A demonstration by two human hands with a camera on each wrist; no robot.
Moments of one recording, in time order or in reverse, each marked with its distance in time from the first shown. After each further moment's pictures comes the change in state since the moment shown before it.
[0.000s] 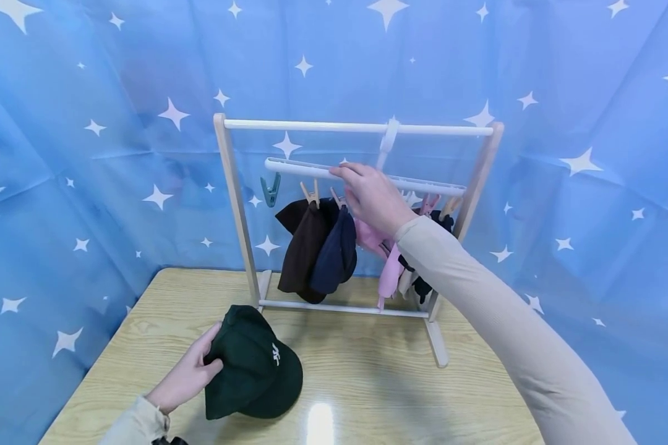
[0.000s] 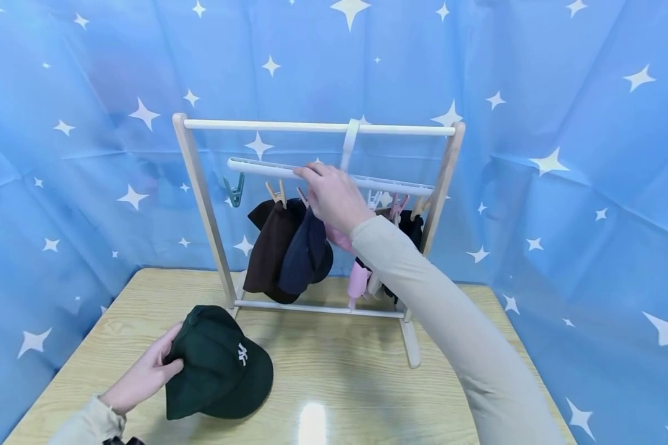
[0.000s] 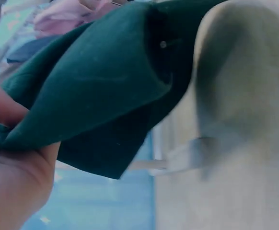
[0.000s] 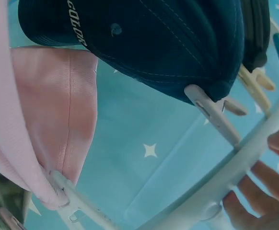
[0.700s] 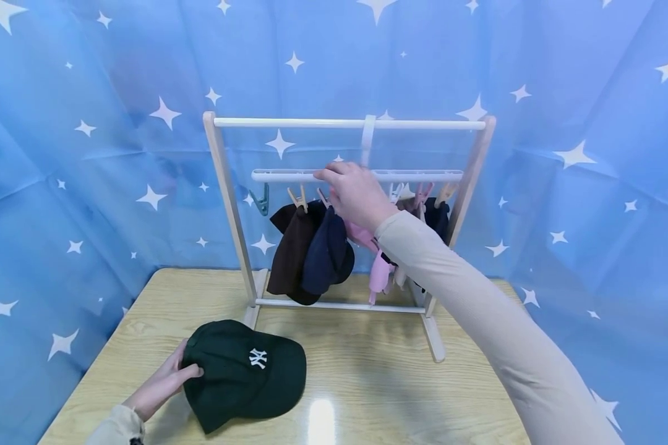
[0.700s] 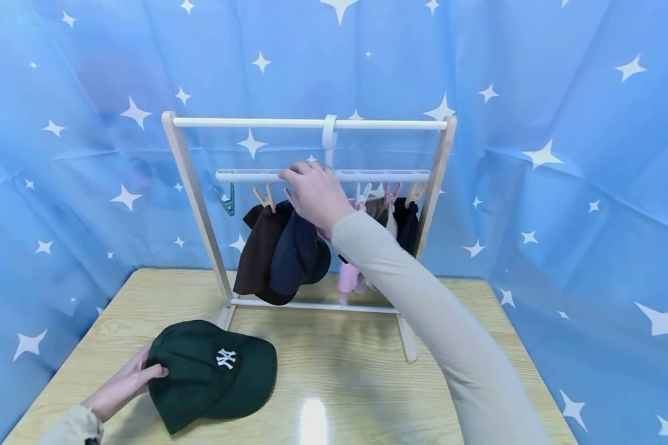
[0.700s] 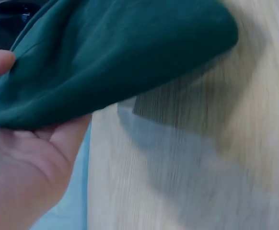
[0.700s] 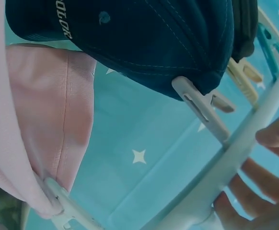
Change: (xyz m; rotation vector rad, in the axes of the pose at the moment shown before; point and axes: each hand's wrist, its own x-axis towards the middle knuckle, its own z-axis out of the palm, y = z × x) left_hand -0.001 -0.058 -0.034 -0.135 -0.045 -0.368; right_hand 0.012 -0.010 0.005 -0.110 -0.092 0.030
